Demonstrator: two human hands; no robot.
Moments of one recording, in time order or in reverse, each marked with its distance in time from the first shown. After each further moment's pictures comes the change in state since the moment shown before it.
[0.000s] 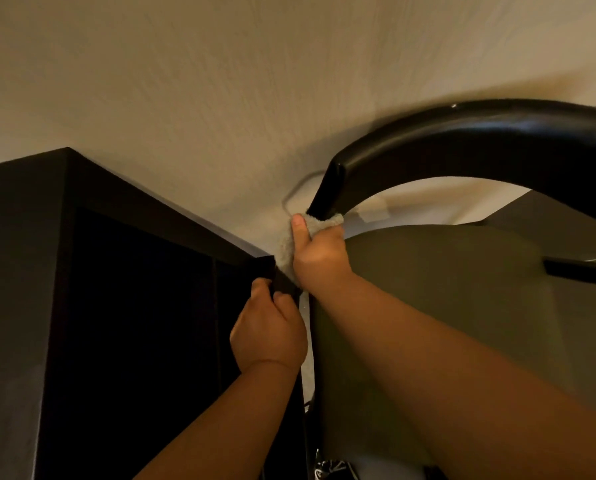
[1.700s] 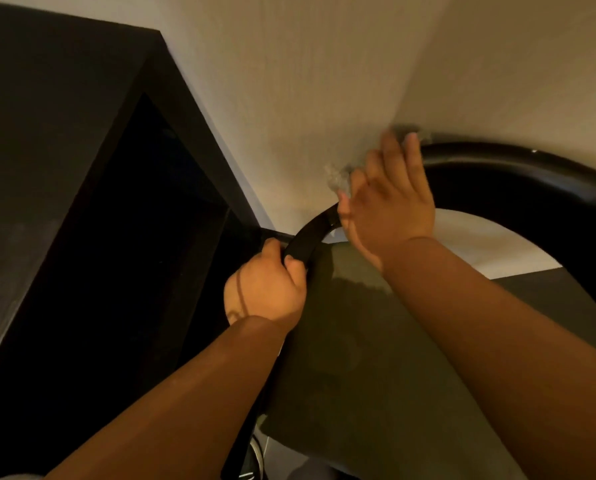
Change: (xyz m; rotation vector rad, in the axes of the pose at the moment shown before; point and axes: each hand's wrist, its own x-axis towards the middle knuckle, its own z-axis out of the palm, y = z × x) left_hand -0.003 -0.006 0.006 0.036 0.100 -0.020; right_hand 0.021 -0.049 -0.068 -1.710 0.248 -1.151
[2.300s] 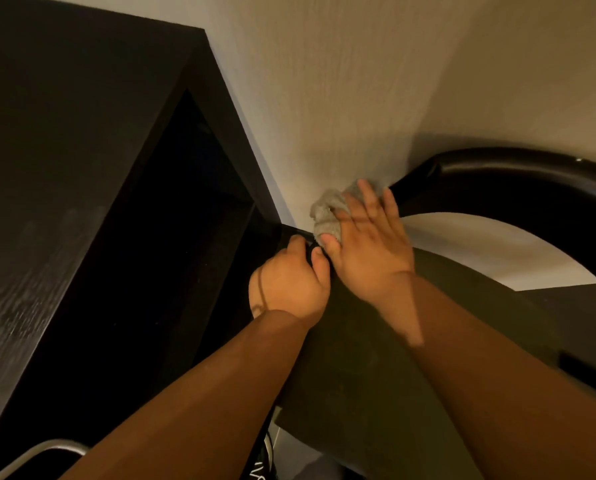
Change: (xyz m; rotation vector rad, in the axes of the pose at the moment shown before) left_hand -0.001 0.004 -0.002 0.048 -0.016 0.007; right_hand -0.025 -0.049 0.015 0.322 -0.130 -0.208
